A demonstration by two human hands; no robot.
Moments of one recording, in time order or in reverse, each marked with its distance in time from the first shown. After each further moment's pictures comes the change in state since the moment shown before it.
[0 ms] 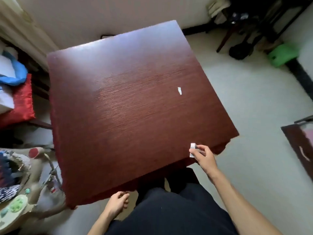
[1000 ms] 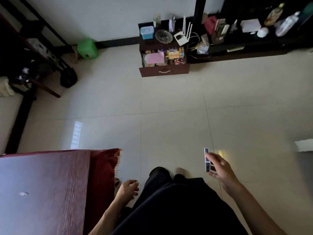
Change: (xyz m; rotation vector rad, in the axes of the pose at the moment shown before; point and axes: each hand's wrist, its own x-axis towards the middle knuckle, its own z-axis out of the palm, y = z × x) left_hand -0.087 0.138 0.430 1.178 -0.327 0.461; right_hand -0.225 0.382 -0.288 1.132 0.740 0.342
